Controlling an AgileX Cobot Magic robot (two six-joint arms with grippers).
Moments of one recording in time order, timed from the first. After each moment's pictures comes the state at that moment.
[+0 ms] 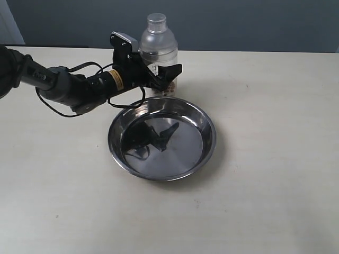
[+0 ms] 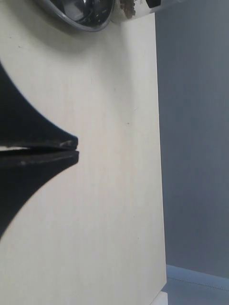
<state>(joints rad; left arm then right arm) -0.18 2.42 -1.40 0.71 -1.00 -0.57 -0.01 0.00 0.00 0.06 0.31 0.00</state>
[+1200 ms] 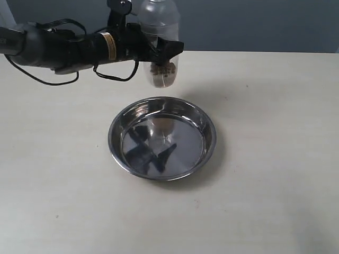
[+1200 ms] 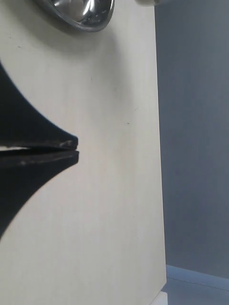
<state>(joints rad) -0.17 2.15 -1.40 1.04 -0.72 -0.94 -0.01 0.00 0.00 0.06 0.31 0.00</state>
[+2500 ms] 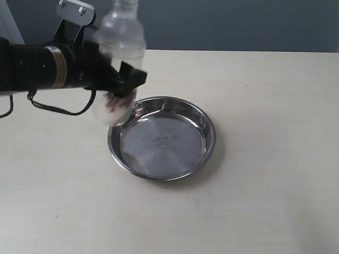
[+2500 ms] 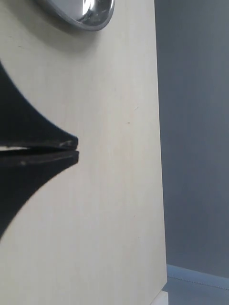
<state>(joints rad) -0.22 1.58 -0.84 1.16 -0.32 -1.12 -0.01 0.00 0.00 0.06 0.31 0.00</state>
